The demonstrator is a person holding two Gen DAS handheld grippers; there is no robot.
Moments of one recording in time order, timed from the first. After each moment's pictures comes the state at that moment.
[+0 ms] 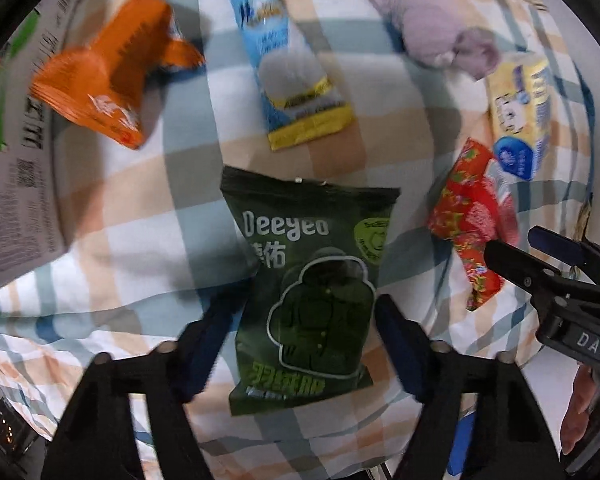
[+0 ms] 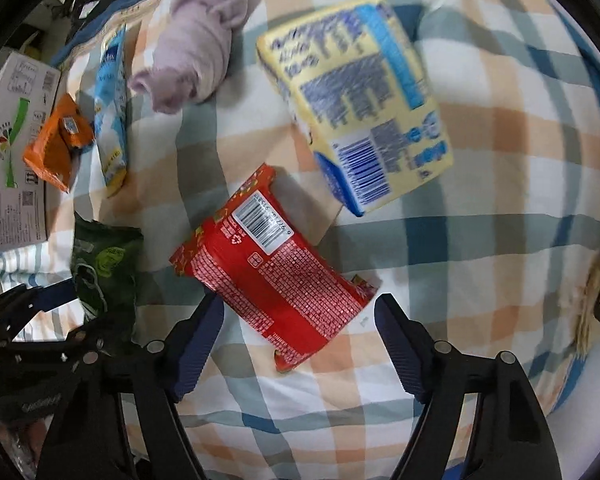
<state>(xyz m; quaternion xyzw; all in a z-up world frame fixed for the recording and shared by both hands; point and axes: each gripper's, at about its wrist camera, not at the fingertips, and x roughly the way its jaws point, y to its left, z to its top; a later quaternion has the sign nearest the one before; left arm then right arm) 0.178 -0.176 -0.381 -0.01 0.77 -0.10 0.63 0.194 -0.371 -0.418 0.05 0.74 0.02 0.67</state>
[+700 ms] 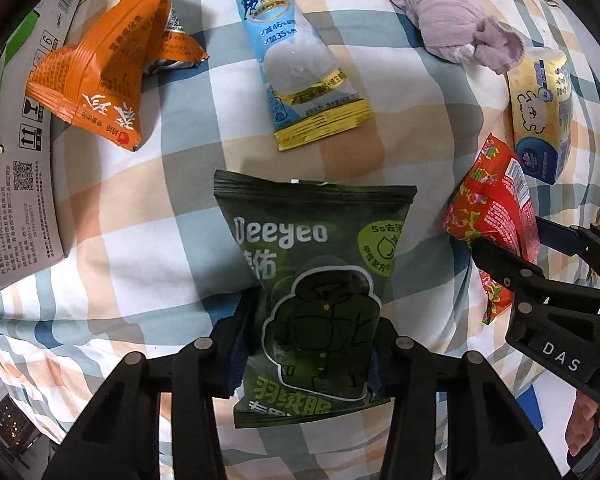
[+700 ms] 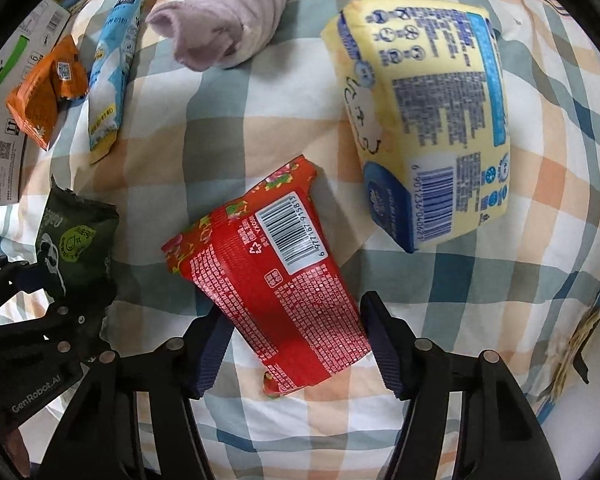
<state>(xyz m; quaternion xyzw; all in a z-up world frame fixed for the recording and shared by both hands) 0.173 -0.184 -0.397 0.02 0.76 -0.08 0.64 0.207 -0.317 -0.461 -0.04 0.74 0.04 0.67</state>
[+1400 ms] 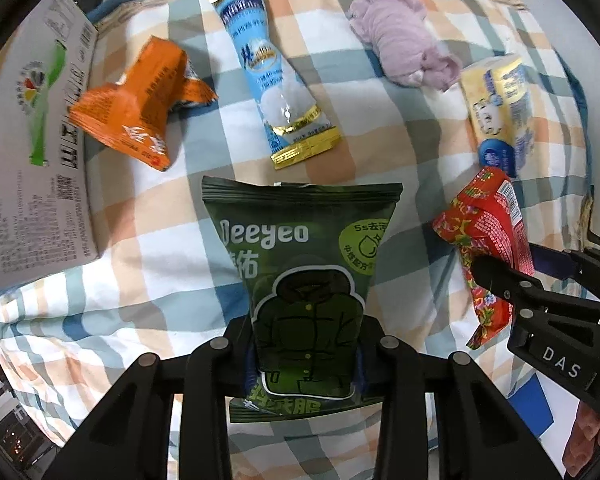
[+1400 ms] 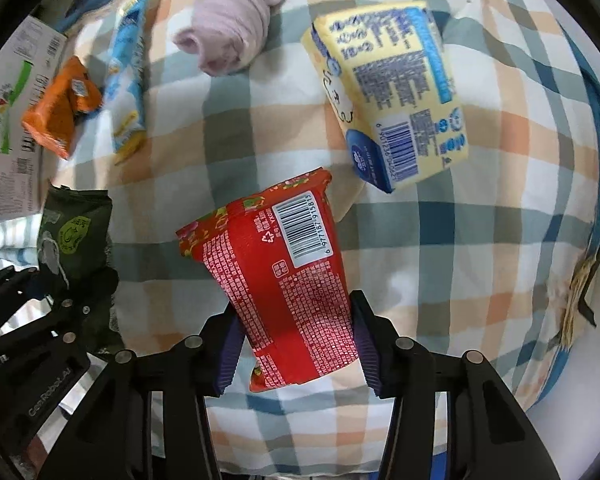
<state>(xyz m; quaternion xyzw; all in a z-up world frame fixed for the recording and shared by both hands) 0.171 -0.199 -0.346 0.03 0.73 -0.10 0.68 0.184 -0.308 -0.415 0.01 0.75 0.01 0.66</state>
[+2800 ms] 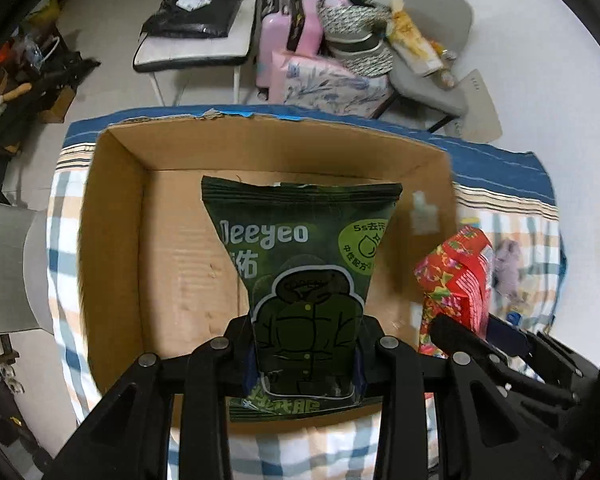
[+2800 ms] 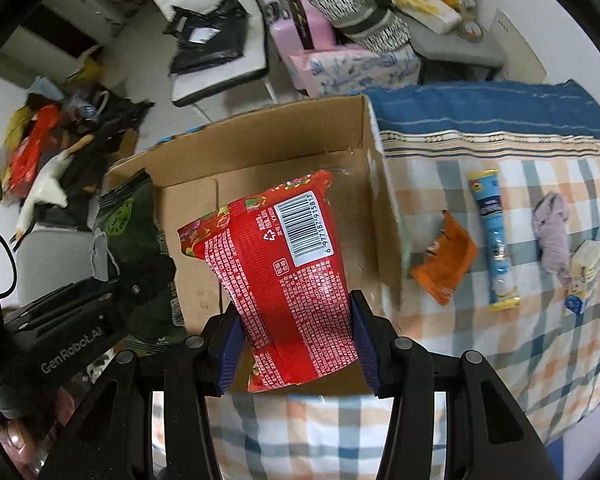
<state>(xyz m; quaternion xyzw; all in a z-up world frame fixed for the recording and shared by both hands) 0.293 0.156 -0.238 -0.11 0.66 -0.04 0.74 0.287 -0.007 -0.224 0.08 0.67 0.08 0.74</state>
